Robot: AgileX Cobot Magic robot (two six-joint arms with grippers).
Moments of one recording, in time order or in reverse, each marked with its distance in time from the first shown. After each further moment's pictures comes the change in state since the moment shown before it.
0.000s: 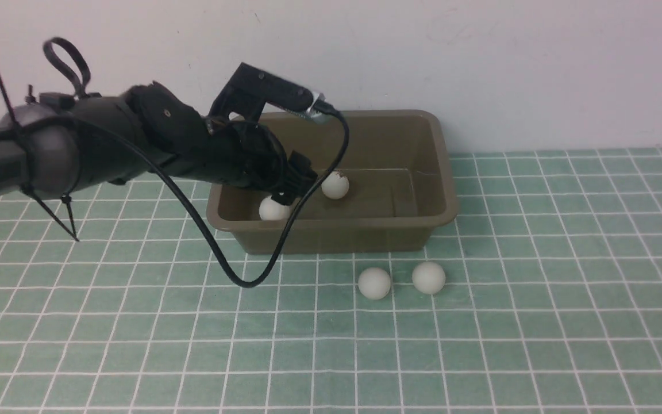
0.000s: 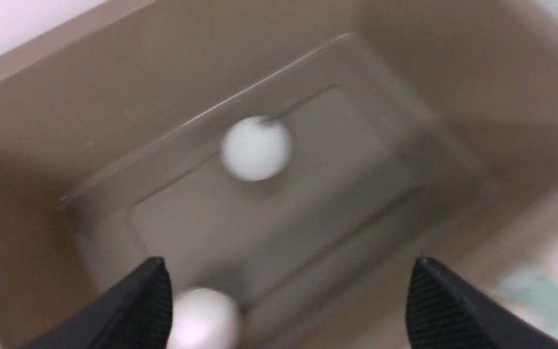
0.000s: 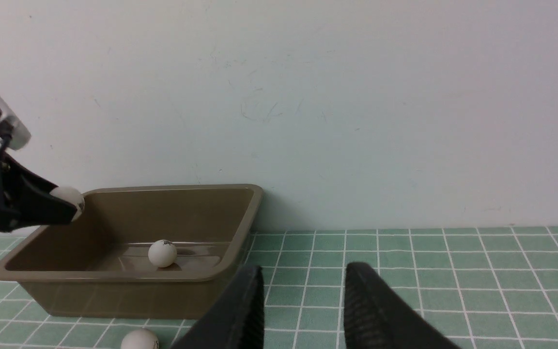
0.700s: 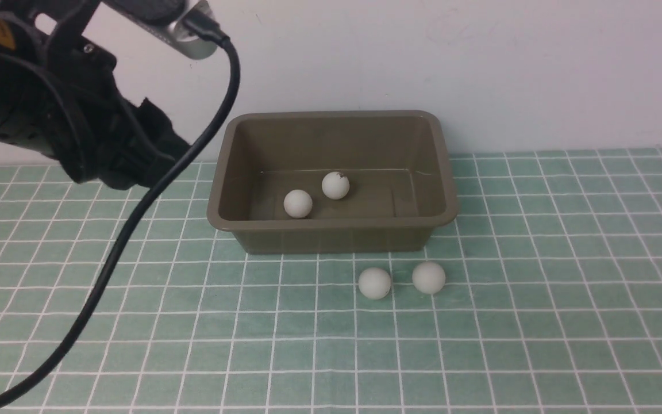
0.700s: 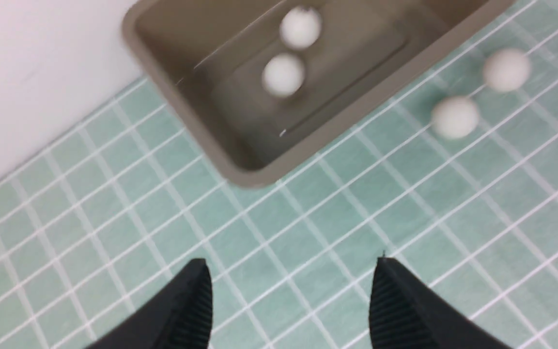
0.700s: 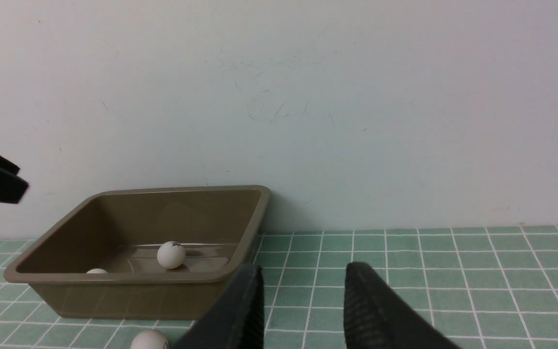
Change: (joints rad) right arm 0.000 0.068 -0.002 0.282 0.084 -0.442; left arm 0.000 -0.560 -0.002 0.588 0.603 -0.450
